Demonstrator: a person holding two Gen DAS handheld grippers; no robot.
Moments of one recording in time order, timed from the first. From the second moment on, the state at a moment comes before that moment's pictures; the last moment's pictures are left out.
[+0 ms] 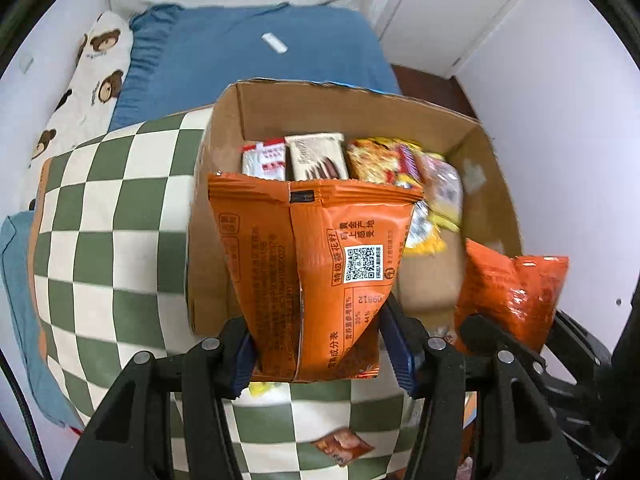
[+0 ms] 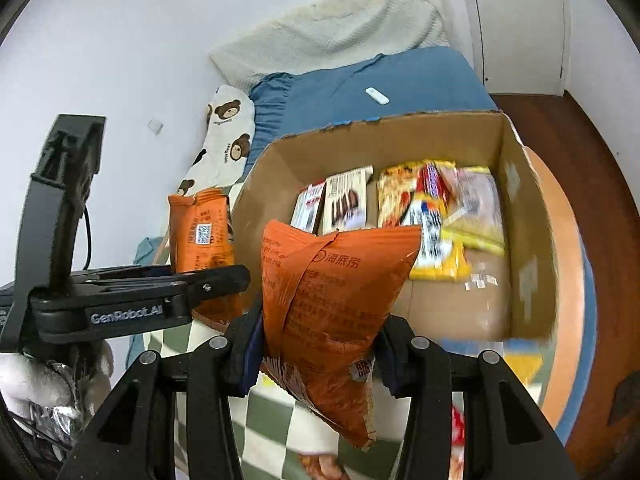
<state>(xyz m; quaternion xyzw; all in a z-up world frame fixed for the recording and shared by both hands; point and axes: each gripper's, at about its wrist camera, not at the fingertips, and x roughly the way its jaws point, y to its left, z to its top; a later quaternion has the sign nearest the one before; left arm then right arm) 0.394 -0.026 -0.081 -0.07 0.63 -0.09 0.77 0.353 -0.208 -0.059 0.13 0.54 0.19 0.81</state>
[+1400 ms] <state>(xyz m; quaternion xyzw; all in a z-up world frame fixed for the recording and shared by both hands) 0.430 -0.025 -0.119 -0.03 0.67 -0.02 0.74 0.417 -0.216 -0.130 0.07 0.66 0.11 0.74</state>
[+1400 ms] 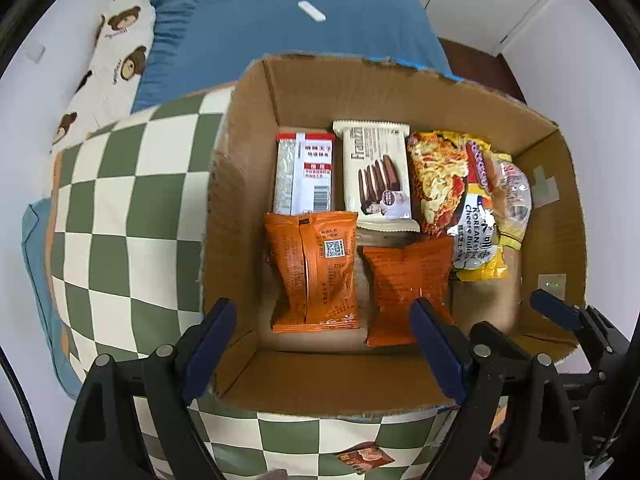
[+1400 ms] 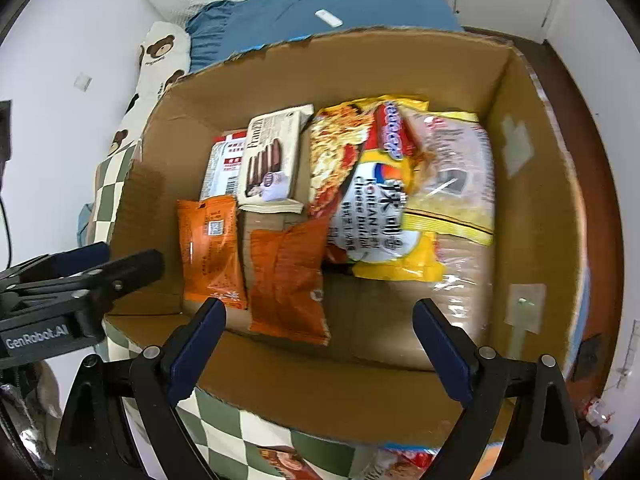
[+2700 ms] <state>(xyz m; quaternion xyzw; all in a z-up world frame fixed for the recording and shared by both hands) 0.254 -0.025 0.003 -0.01 0.48 -0.04 0.88 0.247 -0.254 0.017 0.07 0.48 0.06 0.87</state>
